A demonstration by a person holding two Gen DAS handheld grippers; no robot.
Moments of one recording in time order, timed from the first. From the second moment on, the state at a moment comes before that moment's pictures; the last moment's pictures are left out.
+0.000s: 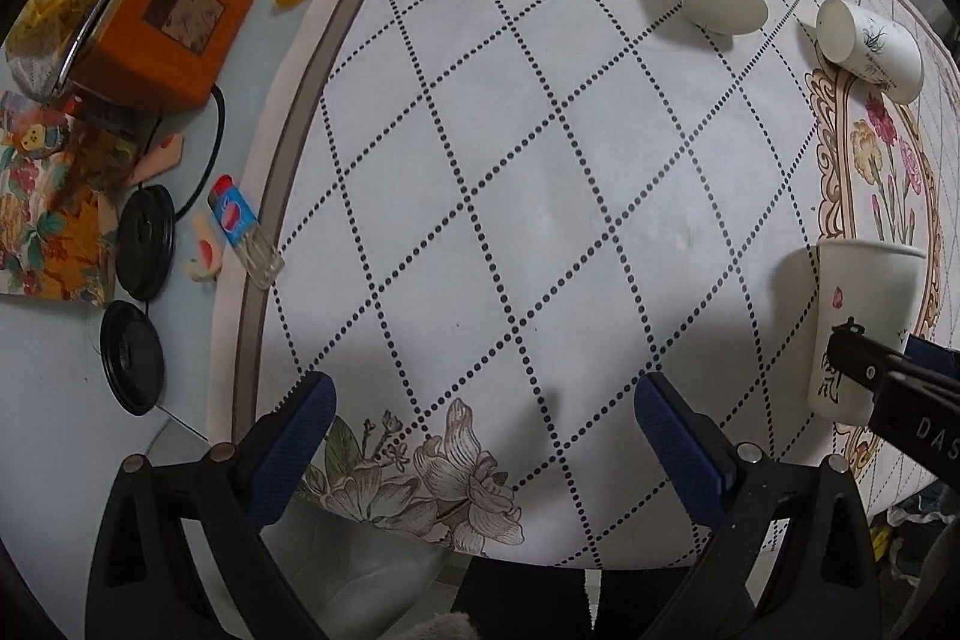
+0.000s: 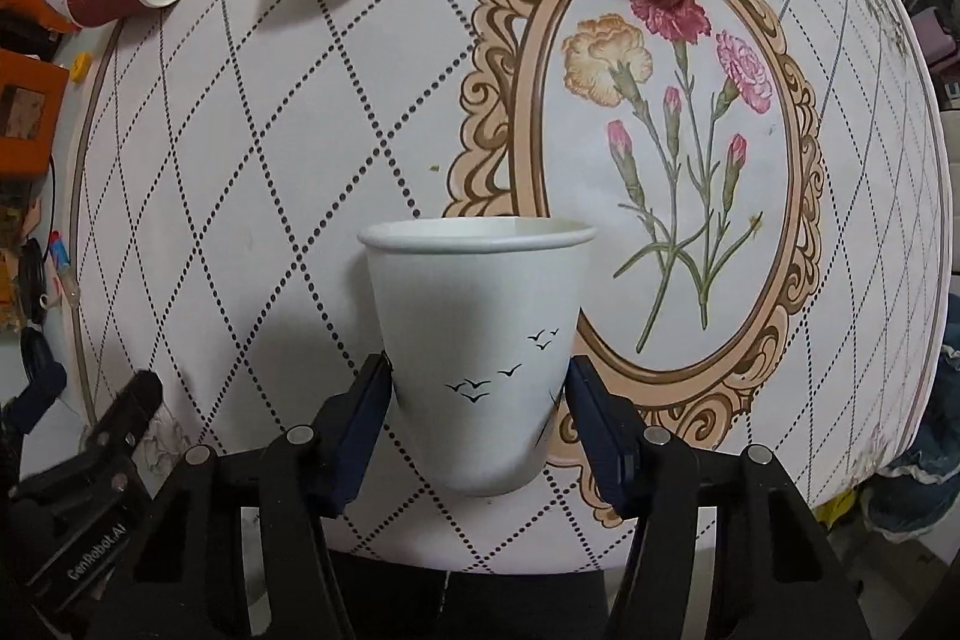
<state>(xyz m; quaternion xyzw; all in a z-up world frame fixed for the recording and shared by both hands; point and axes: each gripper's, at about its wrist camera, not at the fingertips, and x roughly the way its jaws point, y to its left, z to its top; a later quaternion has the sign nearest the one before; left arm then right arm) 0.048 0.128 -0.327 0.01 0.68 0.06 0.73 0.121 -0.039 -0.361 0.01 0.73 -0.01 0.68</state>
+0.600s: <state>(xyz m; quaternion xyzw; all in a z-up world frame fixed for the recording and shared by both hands) 0.092 0.115 -0.336 -0.01 0.70 0.03 0.71 0.131 -0.100 -0.304 0.09 0.59 -0.03 0.80</state>
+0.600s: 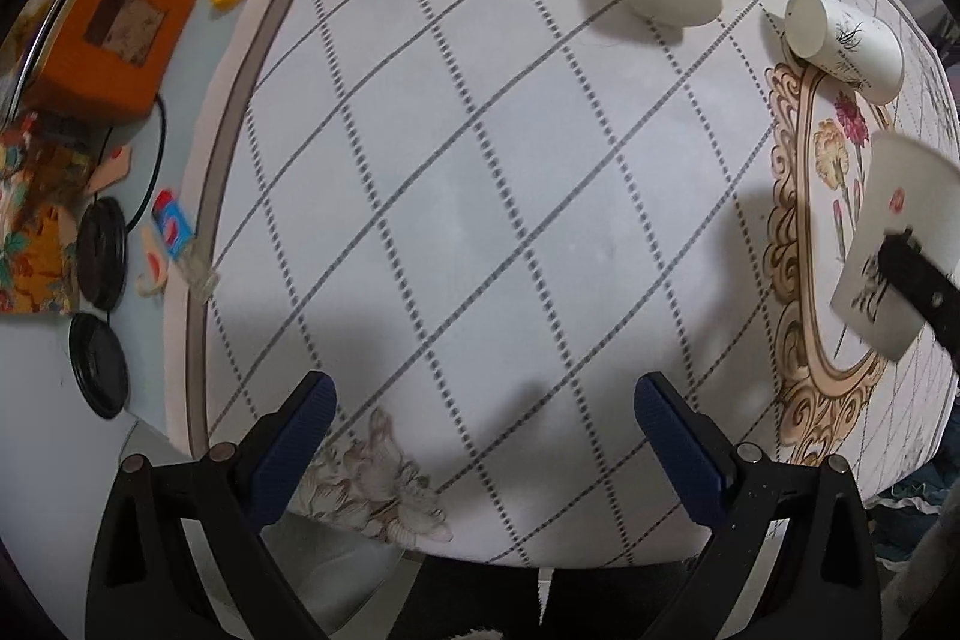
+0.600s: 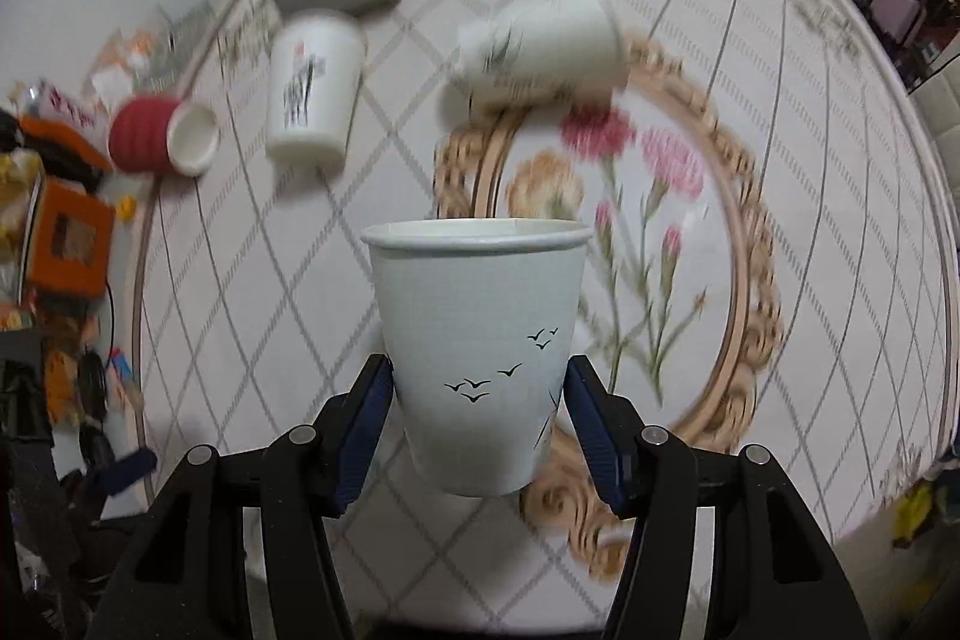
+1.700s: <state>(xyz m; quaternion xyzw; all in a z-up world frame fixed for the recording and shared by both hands) 0.059 0.074 -0.327 0.04 0.66 0.02 0.75 0.094 -0.100 -0.325 0.02 0.48 -0.08 0.87</state>
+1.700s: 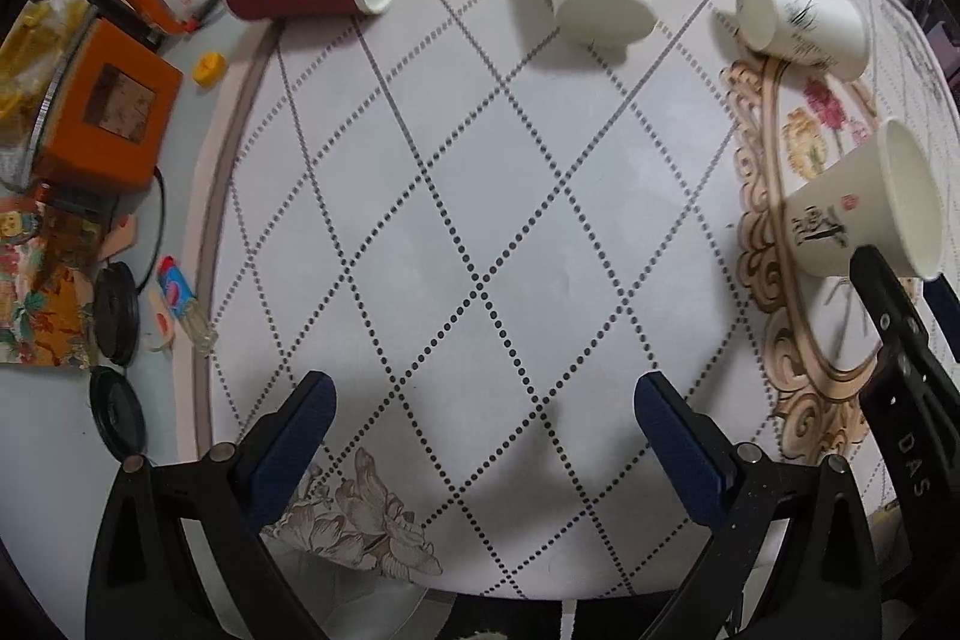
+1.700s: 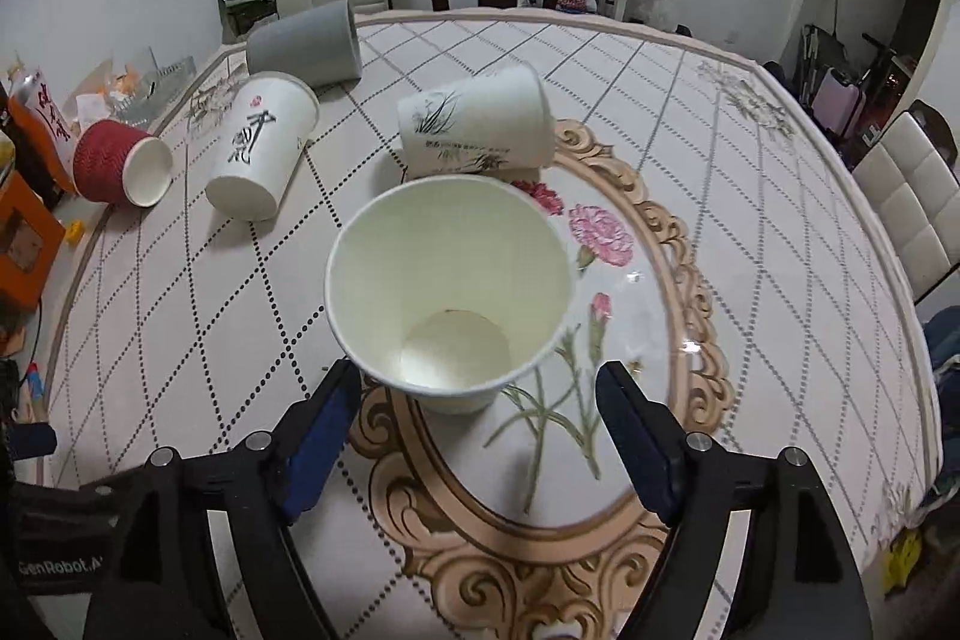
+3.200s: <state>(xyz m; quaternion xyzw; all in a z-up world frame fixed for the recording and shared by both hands) -0.106 0.047 -0.020 0.02 0.43 0.01 0.90 -0.130 -0.145 0.000 0.00 0.38 -0.09 0.92</state>
